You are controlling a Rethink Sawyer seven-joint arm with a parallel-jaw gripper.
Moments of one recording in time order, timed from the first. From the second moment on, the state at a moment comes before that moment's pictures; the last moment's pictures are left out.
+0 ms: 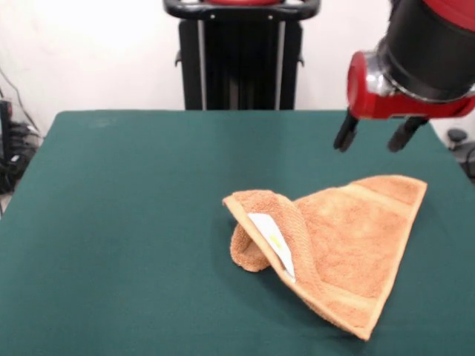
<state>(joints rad) 0.07 -0.14 -0.37 0.50 0.25 1.63 1.58</state>
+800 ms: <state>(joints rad) 0.09 -0.34 -0.35 1.04 0.24 1.19 1.58</state>
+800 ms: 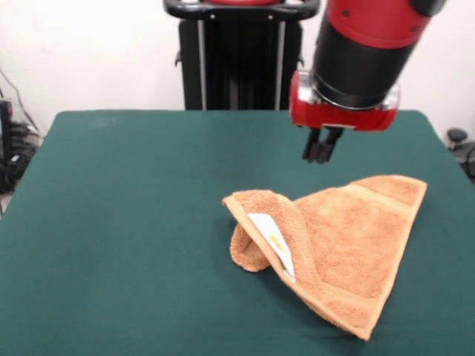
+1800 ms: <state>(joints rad) 0.08 -0.43 -0.28 1.32 0.22 0.95 1.58</state>
